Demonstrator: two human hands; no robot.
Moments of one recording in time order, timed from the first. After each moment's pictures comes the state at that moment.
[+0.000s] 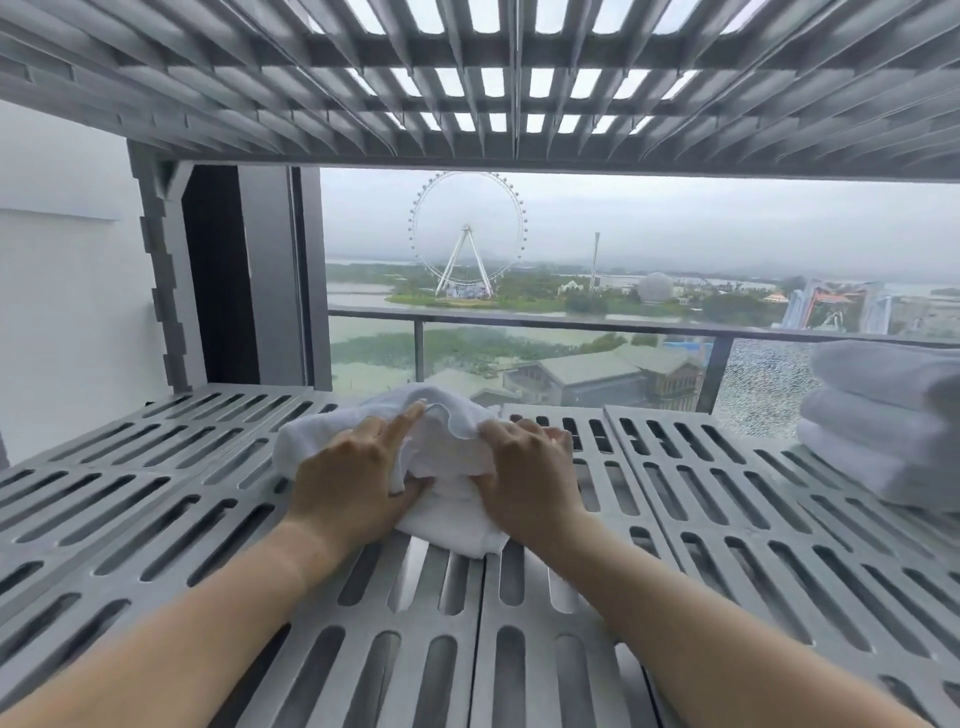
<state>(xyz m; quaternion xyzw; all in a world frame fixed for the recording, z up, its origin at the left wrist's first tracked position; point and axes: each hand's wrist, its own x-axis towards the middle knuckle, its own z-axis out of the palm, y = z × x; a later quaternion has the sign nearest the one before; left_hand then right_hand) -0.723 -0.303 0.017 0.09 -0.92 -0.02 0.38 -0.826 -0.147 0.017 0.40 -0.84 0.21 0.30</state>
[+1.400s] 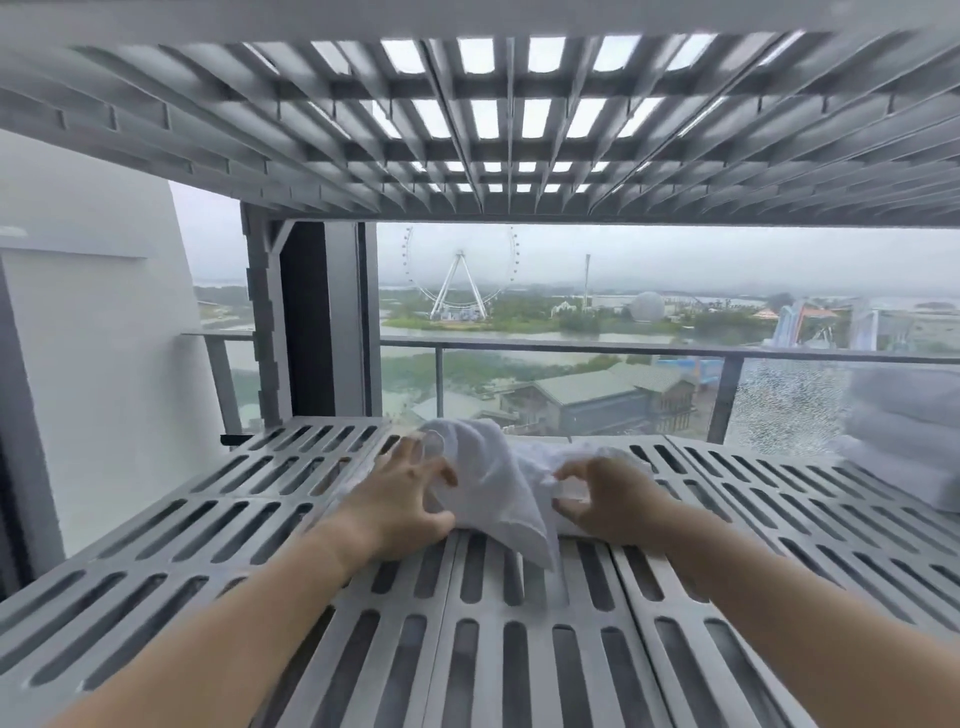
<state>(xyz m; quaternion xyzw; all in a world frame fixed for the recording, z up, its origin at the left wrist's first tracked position) -0.664 -0.394 0.038 0.05 -0.98 -0.12 0.17 -0.784 -0.165 0.049 0.38 -0.90 0.16 0.13</state>
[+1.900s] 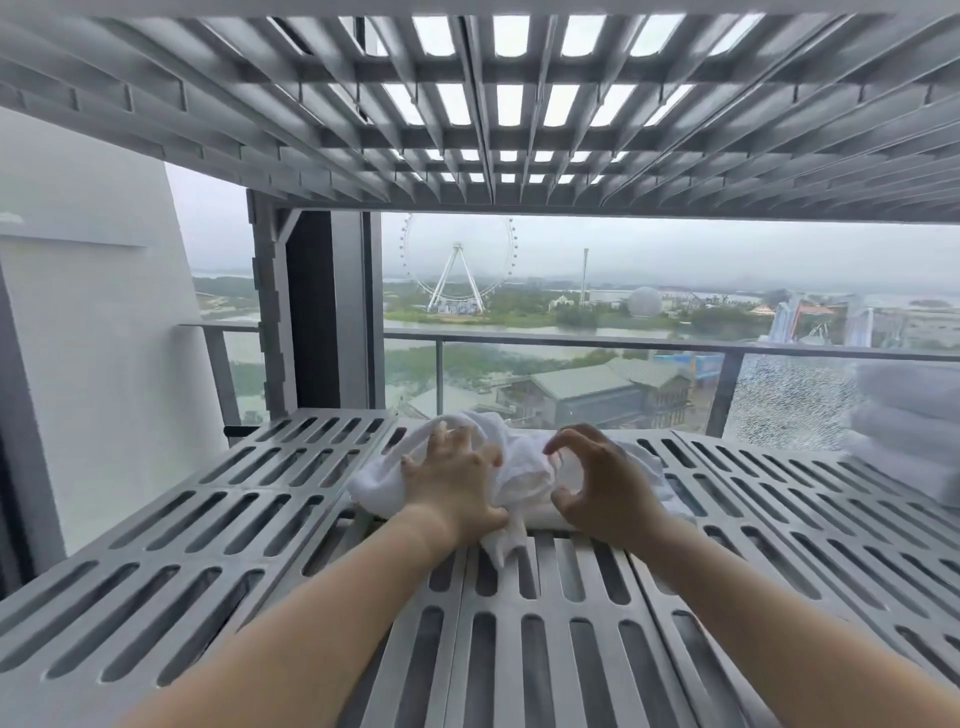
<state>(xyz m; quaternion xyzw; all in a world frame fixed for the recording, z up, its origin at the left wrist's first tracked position) -0.688 -0.353 0.043 0.10 -0.98 -0.03 0.15 -0.773 -0.189 0.040 0.41 -0.84 0.27 0.23</state>
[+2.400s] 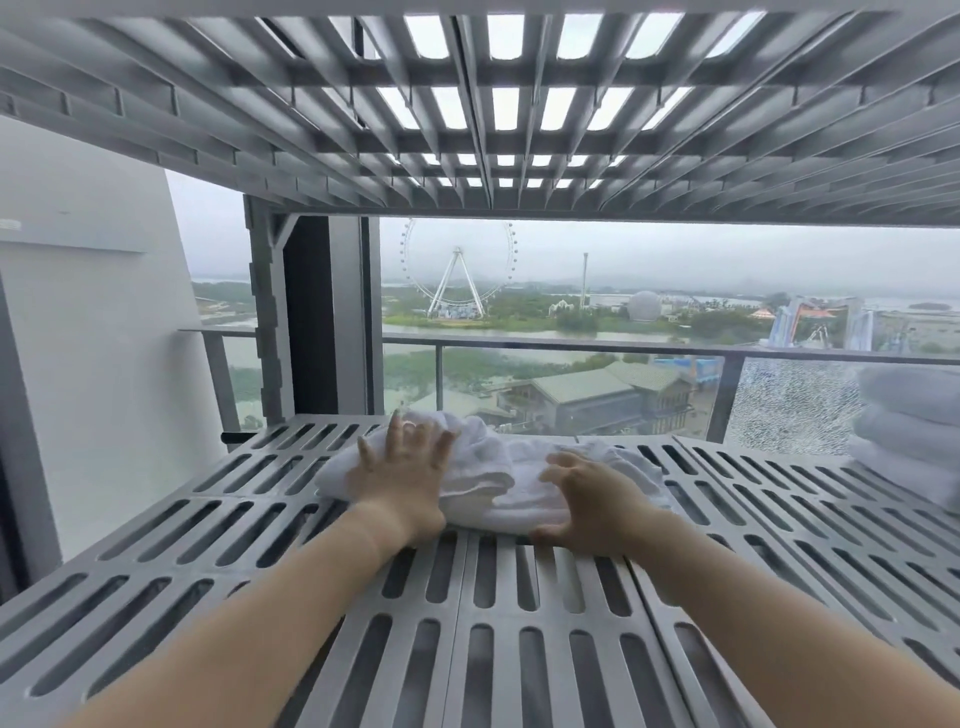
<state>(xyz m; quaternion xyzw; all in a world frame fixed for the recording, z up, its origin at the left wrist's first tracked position) -0.680 -0.392 0.046 0.14 -0.98 0.04 0.15 -0.788 -0.197 0.039 0.43 -0.89 0.04 0.14</state>
